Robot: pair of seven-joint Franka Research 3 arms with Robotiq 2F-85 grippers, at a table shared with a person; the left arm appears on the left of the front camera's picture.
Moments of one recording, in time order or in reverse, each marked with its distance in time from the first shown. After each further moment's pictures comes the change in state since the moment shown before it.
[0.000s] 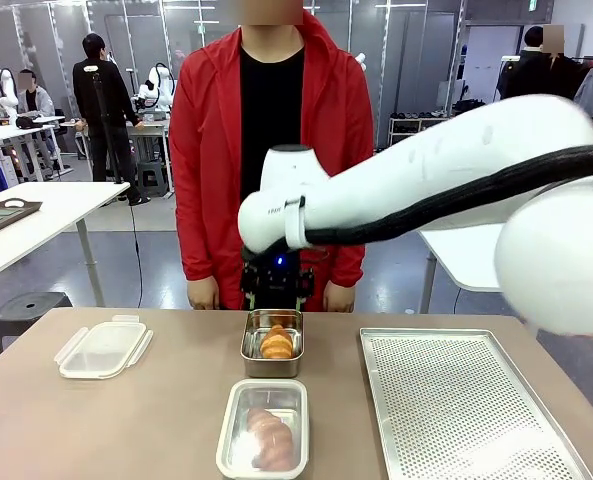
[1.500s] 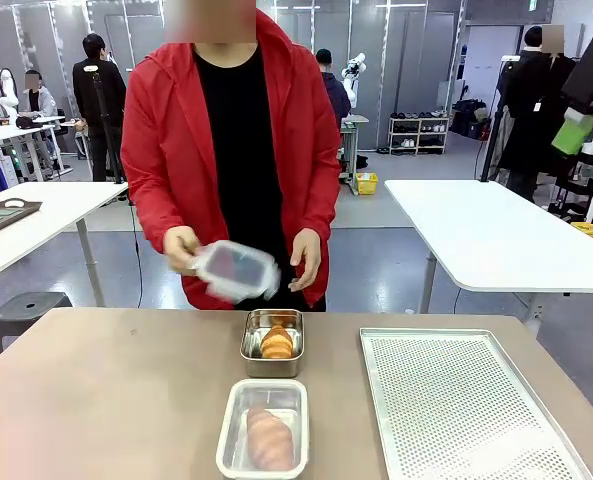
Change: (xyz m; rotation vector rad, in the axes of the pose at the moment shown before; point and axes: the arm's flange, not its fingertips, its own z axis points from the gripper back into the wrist) left arm 0.000 0.000 0.000 0.000 0.000 0.000; right arm -0.261 -0.284 0.437 -0.031 -0.159 0.407
